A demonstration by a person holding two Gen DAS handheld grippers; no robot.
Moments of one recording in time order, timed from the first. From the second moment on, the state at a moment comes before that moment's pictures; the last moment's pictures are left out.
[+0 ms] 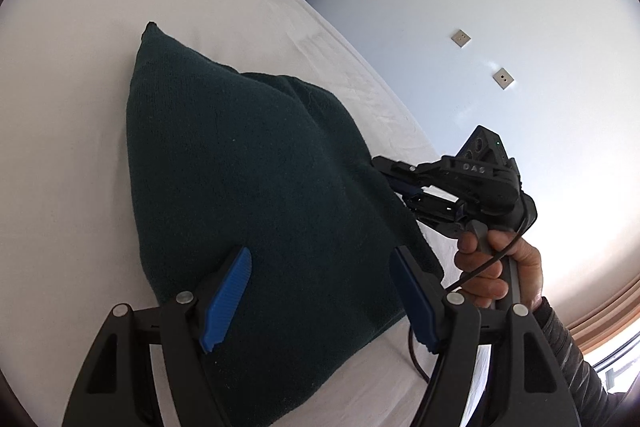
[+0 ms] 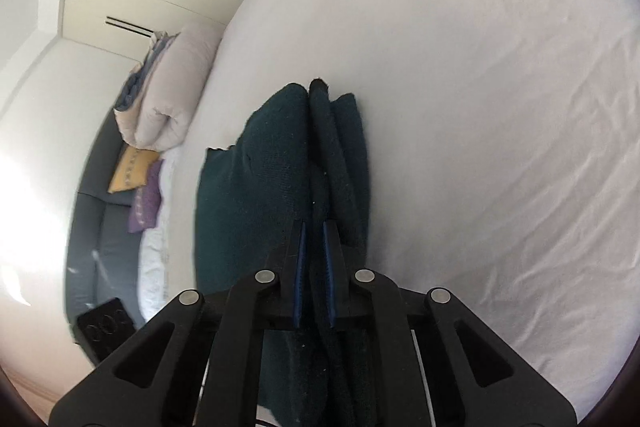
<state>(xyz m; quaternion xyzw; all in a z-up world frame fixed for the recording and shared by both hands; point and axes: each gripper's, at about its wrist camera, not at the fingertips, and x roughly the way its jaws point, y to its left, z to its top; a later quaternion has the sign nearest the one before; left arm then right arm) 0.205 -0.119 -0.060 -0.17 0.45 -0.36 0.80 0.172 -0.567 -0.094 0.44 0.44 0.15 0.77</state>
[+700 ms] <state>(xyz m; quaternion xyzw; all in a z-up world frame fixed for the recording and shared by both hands) 0.217 -0.122 -0.069 -0.18 0.46 -0.37 0.78 0.204 -0.503 -0.099 0.40 0.49 0.17 0.75</state>
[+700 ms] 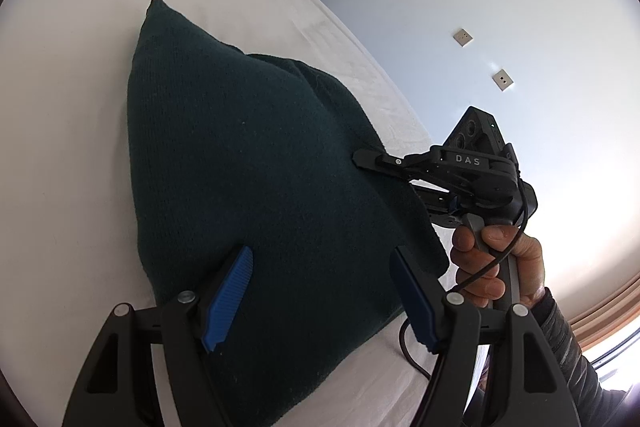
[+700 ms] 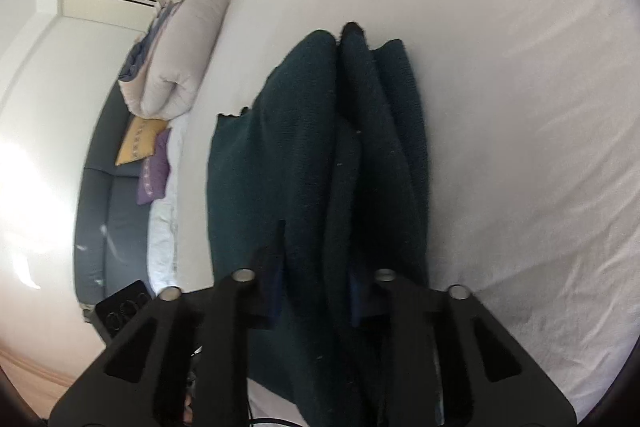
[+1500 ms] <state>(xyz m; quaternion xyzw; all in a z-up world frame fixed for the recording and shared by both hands) 0.206 -0.127 -0.055 -0.14 0.45 -0.37 0.80 0.146 -0.541 -0.108 0.42 0.45 0.13 0.78</state>
